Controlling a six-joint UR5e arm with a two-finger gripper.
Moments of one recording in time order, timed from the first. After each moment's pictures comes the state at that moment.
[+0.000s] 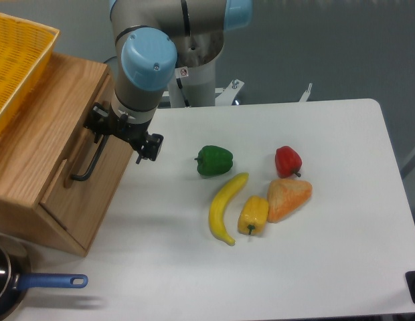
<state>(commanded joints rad) 2.25 -1.73 -1.56 -1.51 1.22 0.57</state>
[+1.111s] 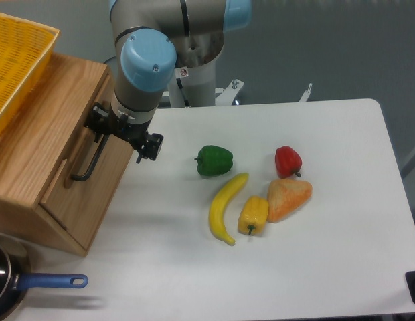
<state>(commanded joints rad) 2.24 -1.73 -1.56 -1.51 1.24 0.57</state>
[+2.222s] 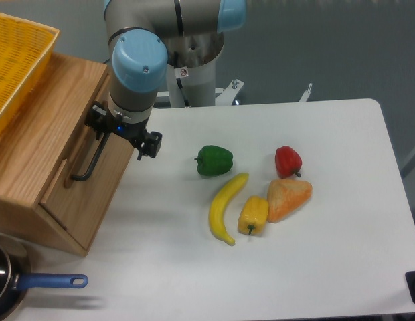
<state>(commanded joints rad) 2.23 -1.73 -1.56 -1.52 1.28 0.57</state>
